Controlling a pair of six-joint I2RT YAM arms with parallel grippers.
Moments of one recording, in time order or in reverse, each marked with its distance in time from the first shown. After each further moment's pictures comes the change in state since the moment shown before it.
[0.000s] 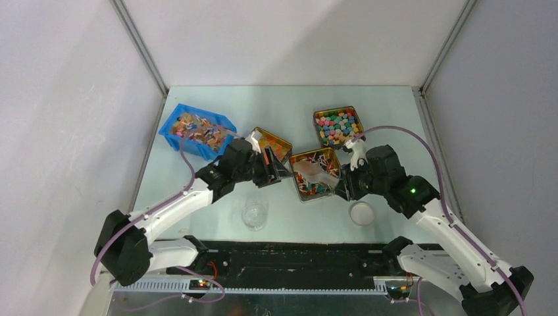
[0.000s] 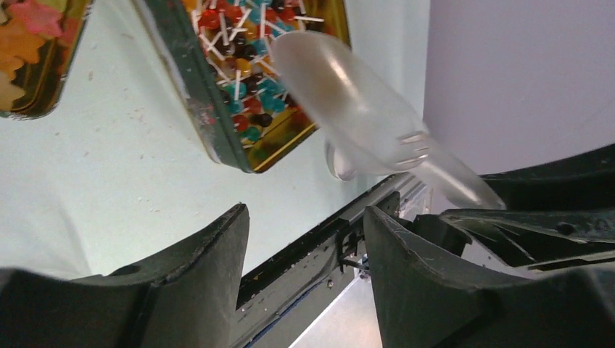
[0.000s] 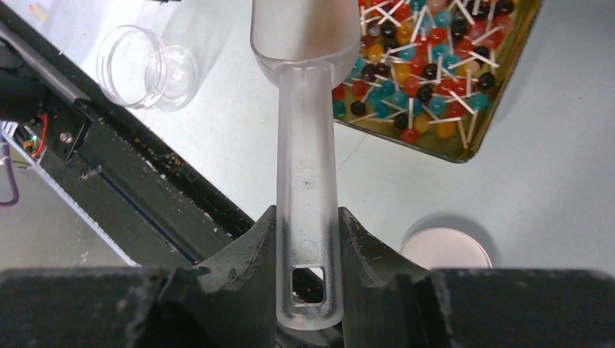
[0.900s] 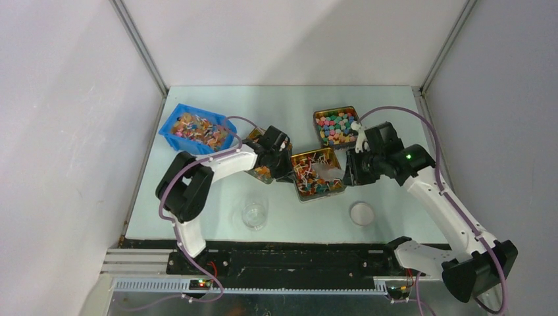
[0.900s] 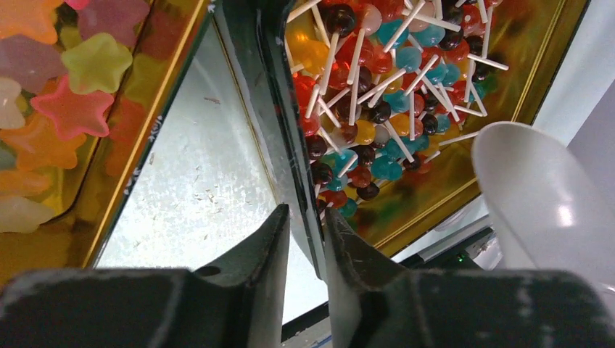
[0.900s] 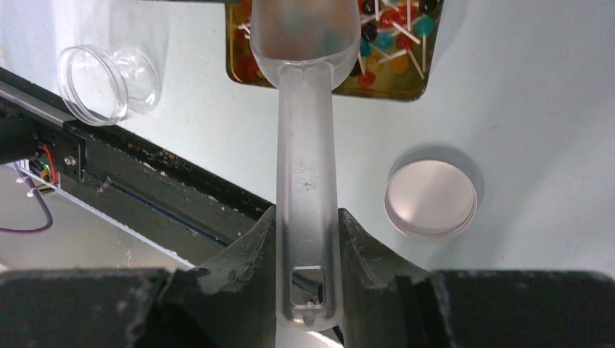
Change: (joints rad) left arm 0.013 0.620 0.379 -0.235 -0.008 0.086; right arm -0.153 0.245 0.271 -0.290 0.014 0.064
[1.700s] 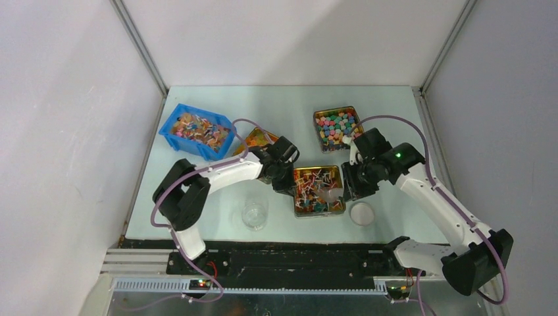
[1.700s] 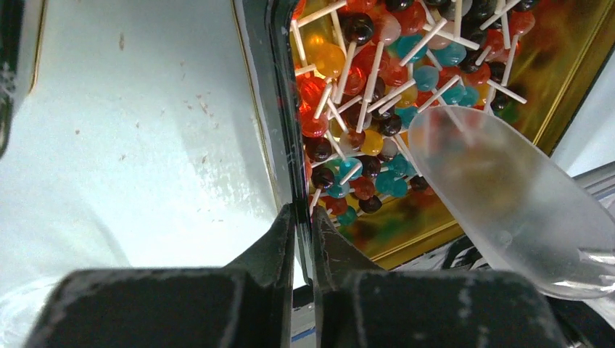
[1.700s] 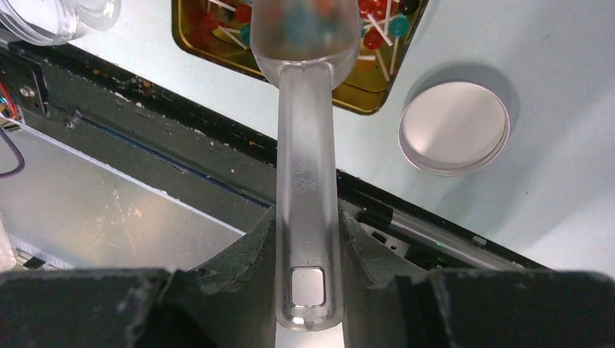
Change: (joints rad) left arm -0.127 -0.055 -0.010 -0.136 -0.095 0.016; right arm 0.069 0.050 0.009 -0.184 -0.003 0.020
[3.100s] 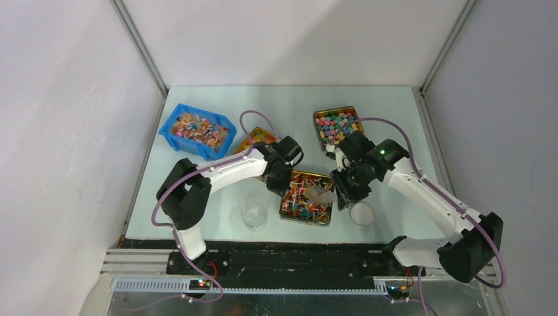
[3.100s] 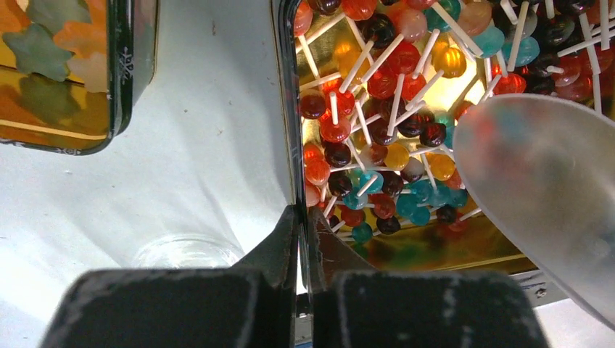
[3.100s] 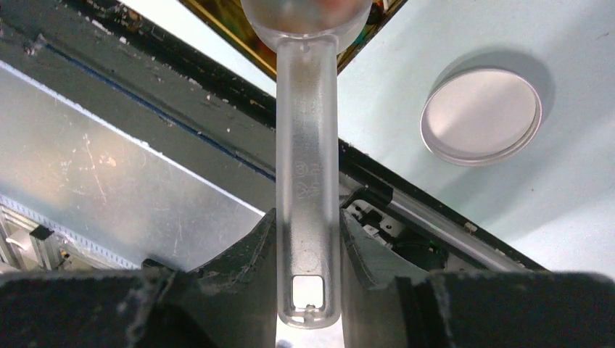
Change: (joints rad) left arm -0.040 0.017 0.102 -0.243 -0.154 0.224; right arm 0.129 0.111 0.048 -0.069 -0.005 -0.059
